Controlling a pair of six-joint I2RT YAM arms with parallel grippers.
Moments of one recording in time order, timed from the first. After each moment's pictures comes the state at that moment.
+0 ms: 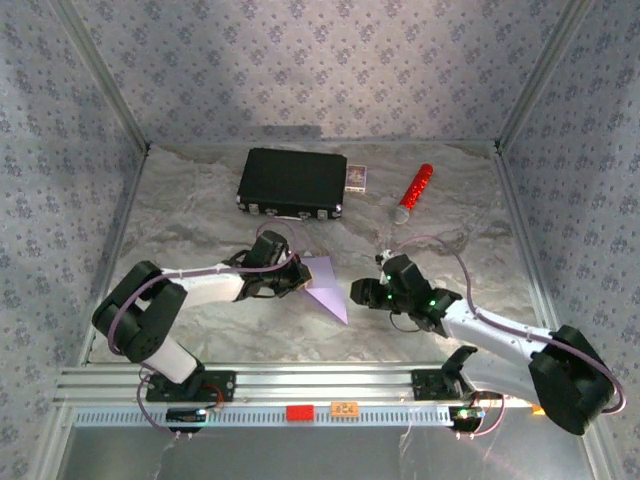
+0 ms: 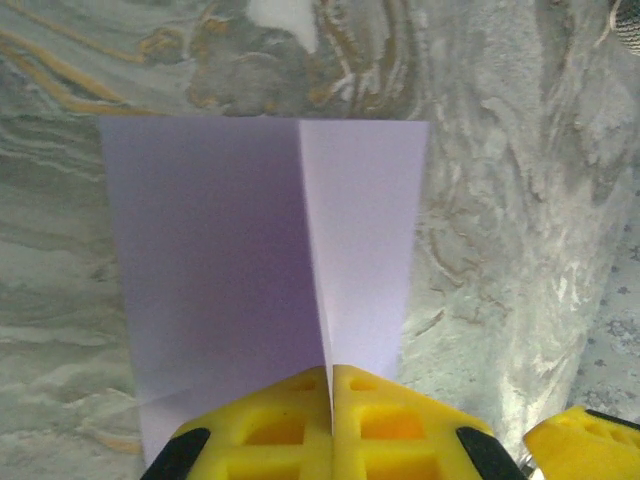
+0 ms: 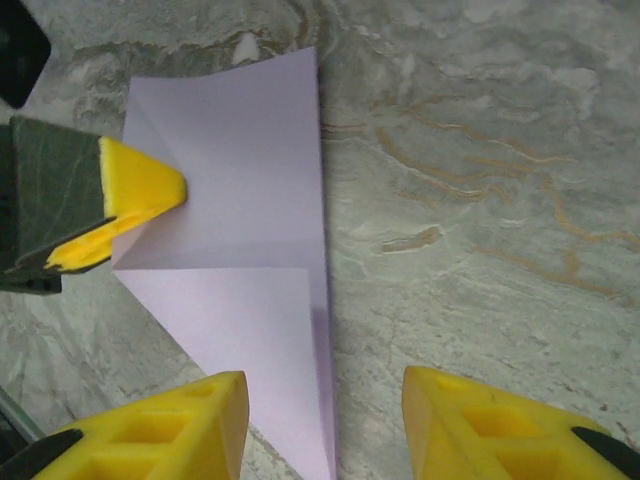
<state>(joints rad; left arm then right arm) -0.69 1.55 0.65 0.10 0.32 -1.14 0.75 1.06 0.40 -0.06 -0.11 0.75</state>
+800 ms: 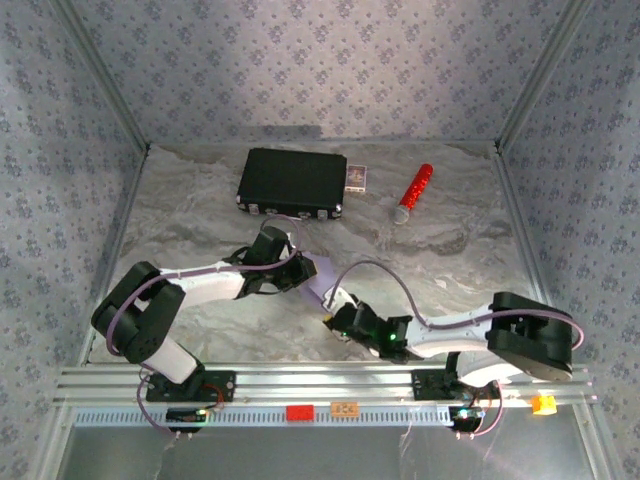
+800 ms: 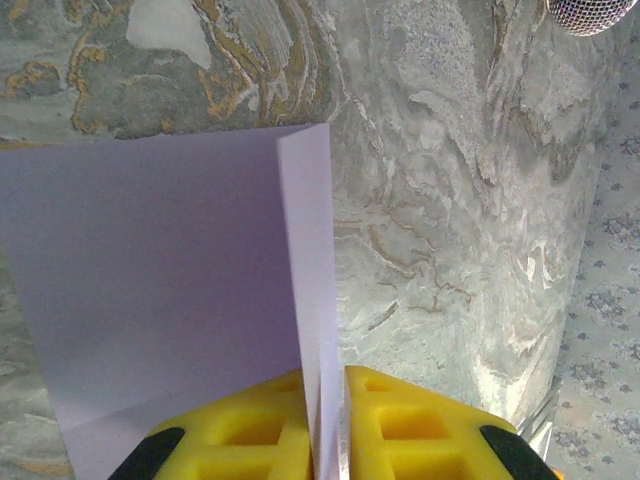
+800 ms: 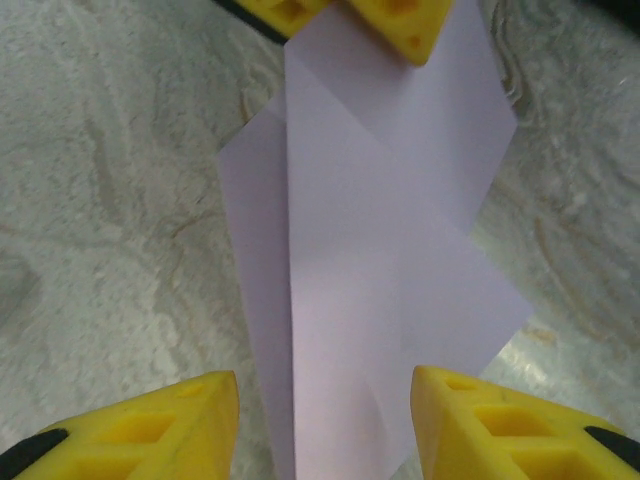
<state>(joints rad) -0.69 1.55 0.68 0.11 0.35 -1.08 1.25 1.38 0.42 0.20 0.49 0.18</state>
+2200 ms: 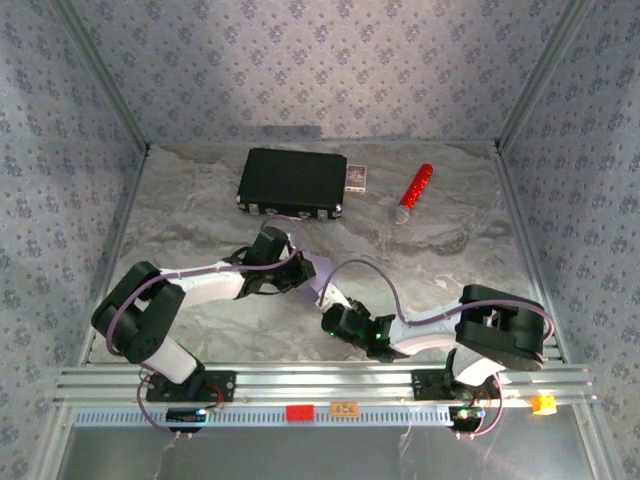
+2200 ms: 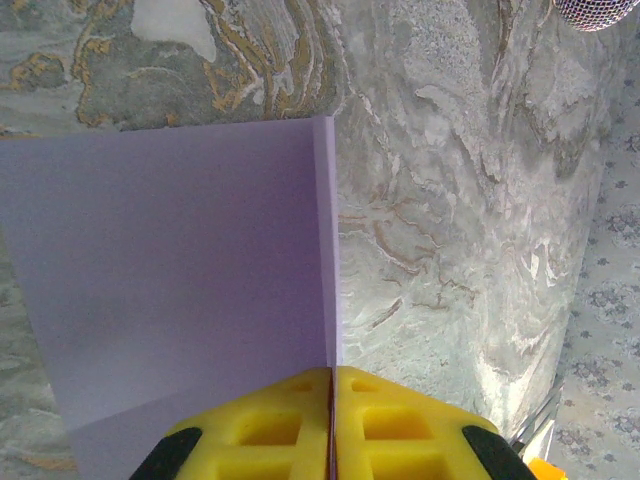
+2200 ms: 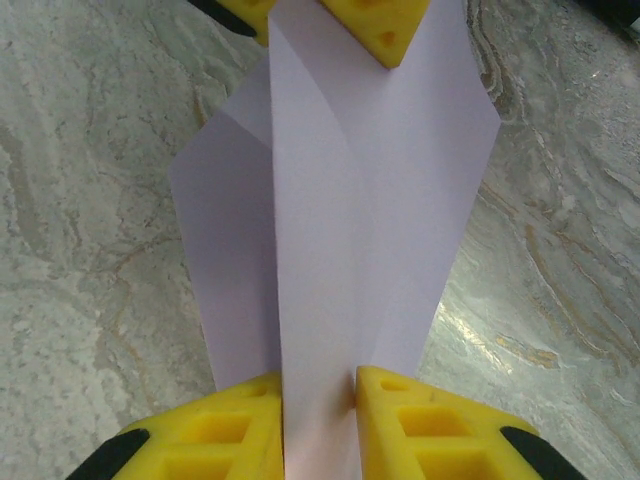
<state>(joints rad) -0.69 1.55 0.68 0.10 0.35 -1.08 1.26 1.52 0.47 0.23 0.58 0.22</state>
